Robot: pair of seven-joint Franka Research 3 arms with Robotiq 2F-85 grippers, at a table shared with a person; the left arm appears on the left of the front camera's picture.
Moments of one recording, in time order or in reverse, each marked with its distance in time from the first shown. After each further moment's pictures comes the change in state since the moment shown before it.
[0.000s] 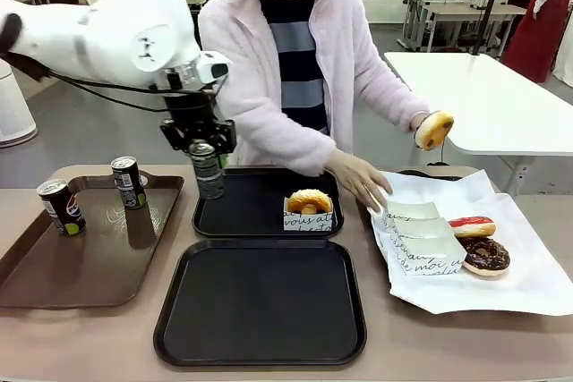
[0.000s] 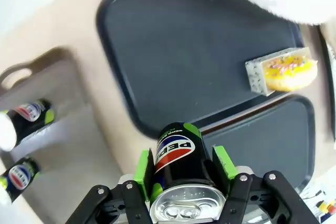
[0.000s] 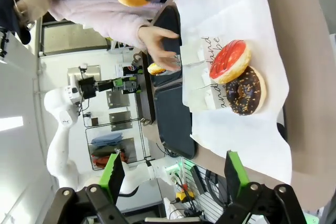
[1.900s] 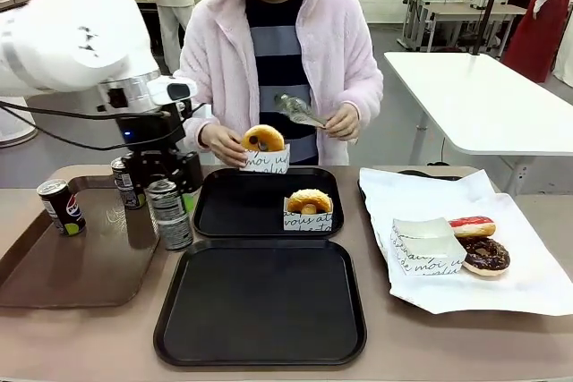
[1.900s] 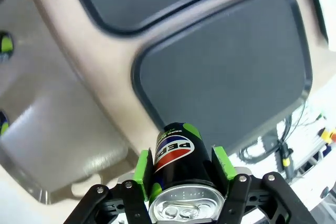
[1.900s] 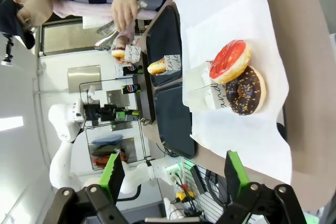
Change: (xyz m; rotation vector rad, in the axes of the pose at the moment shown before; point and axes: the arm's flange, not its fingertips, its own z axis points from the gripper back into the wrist) left arm -0.097 0.021 0.016 -0.120 0.205 -0.126; right arm 0.000 0.000 0.000 0.000 0.001 -0.001
